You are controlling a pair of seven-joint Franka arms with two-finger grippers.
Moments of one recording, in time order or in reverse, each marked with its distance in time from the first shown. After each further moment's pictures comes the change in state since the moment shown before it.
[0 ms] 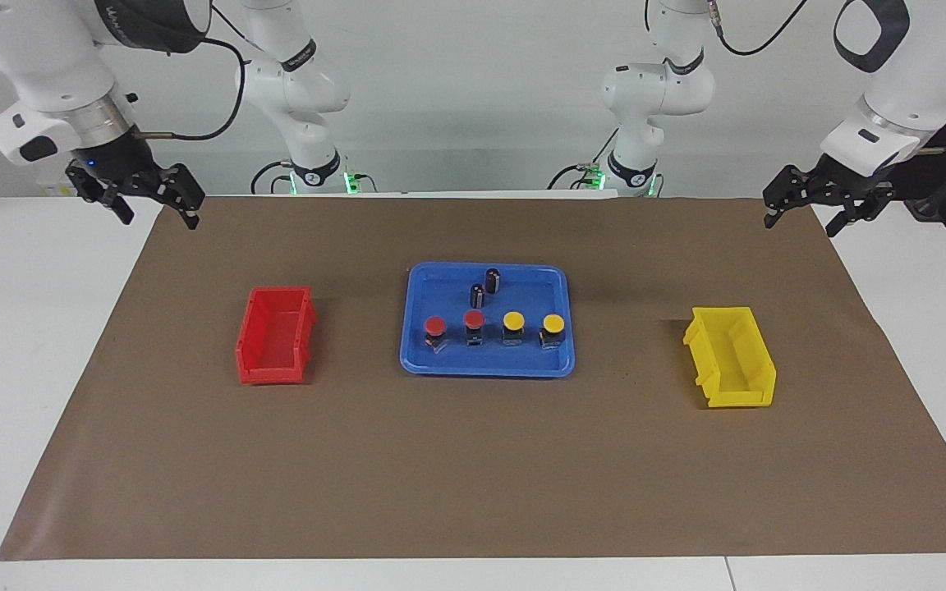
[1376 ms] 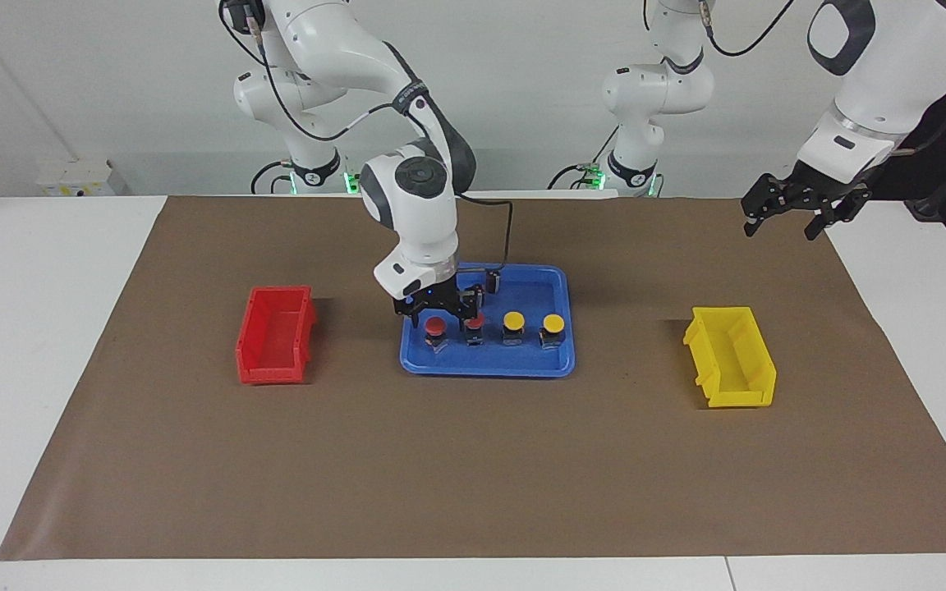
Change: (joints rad) left arm 0.069 -0.004 -0.142 -0.030 -0.001 0.037 -0.160; right arm 0.561 0.304 0.010 -0.339 -0.017 0.722 0.629
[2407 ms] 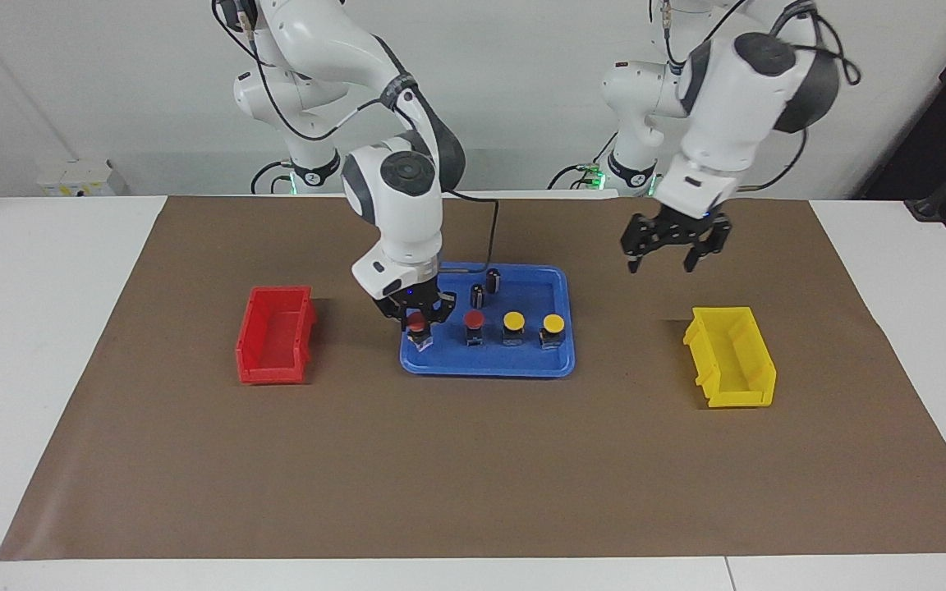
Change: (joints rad) left arm -0.385 0.042 -0.025 -0.251 -0.011 0.419 -0.546; right arm -0.114 -0.066 -0.020 0.181 -0.038 -0.304 -0.140
